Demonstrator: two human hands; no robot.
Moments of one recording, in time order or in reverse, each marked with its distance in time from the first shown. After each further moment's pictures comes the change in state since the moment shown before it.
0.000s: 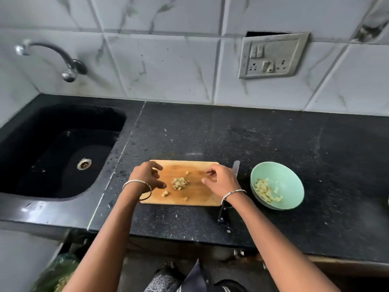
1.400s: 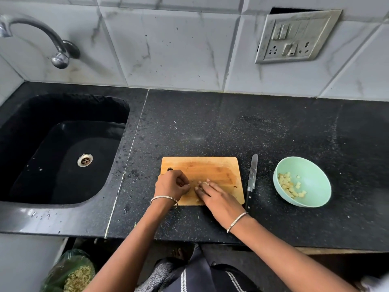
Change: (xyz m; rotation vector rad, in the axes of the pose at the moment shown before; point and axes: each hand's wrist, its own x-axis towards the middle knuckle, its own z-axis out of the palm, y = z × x) left_hand 0.016 -0.027 0.033 -0.058 0.014 0.170; right_hand -0.030 -0.041 0.065 -0.604 -0.333 -0.319
